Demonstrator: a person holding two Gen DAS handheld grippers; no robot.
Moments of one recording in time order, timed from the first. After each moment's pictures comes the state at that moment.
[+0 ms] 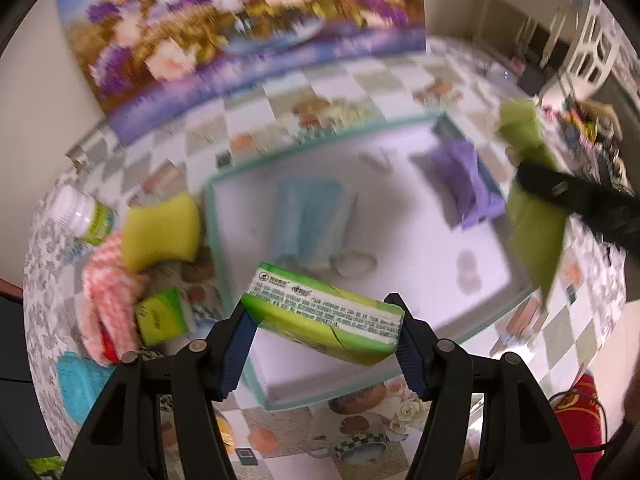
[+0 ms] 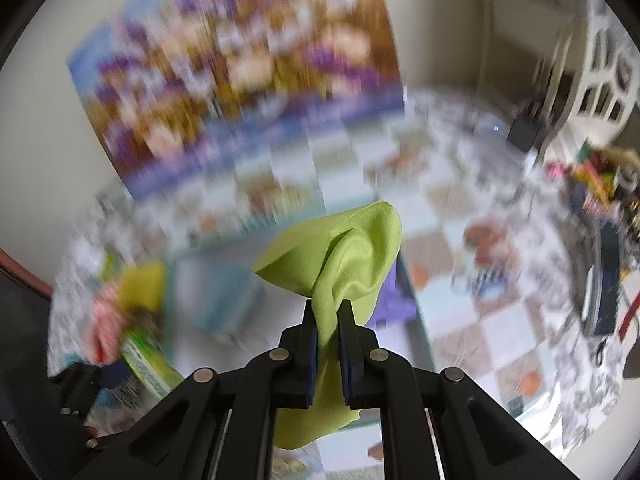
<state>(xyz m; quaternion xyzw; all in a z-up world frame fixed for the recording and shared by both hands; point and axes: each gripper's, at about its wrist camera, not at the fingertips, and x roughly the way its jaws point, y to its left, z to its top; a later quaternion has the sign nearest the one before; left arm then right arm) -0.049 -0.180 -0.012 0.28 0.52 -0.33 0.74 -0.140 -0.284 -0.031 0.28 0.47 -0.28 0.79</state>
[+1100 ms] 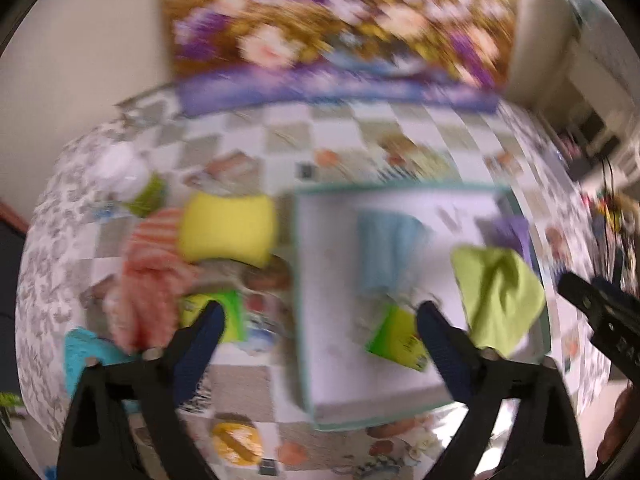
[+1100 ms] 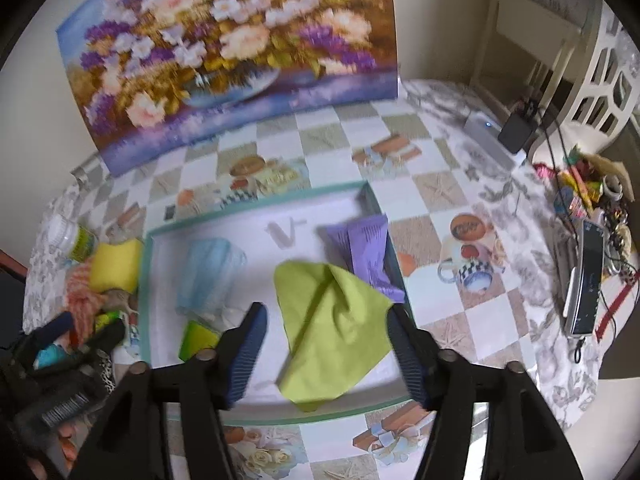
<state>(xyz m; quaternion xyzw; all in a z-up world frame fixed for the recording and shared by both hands) 0.025 -0.123 0.015 0.16 0.53 -0.26 0.79 -0.137 -0.269 0.002 0.23 0.47 -0.31 0.79</state>
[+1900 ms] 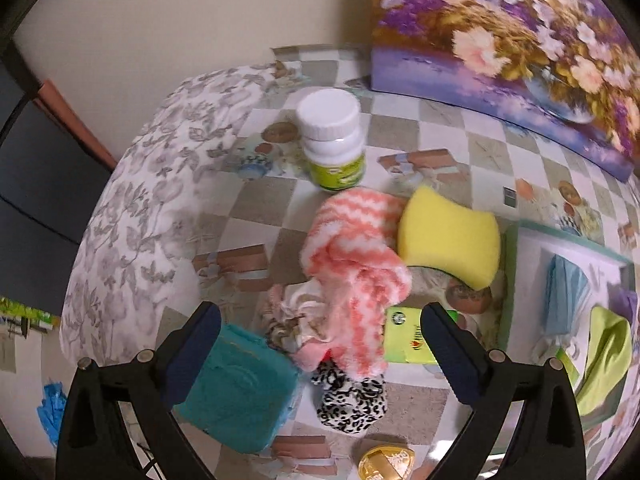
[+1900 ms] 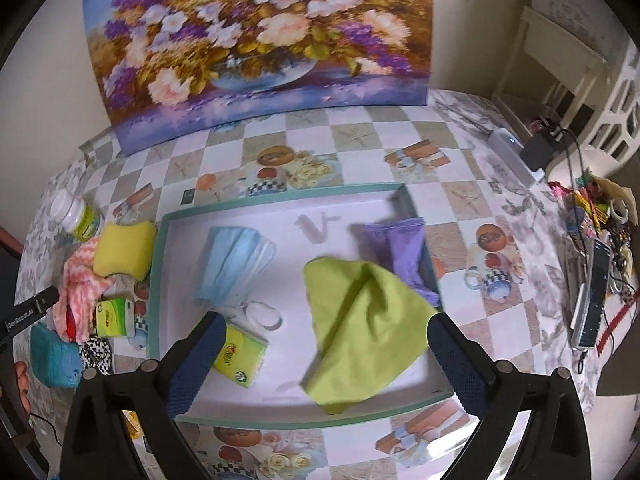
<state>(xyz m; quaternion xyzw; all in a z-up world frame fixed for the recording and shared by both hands) 0.105 -0.015 -0.010 0.15 0.55 -0.08 0.82 -0.101 -0.235 -0.019 0.20 0.49 -0.29 0.79</state>
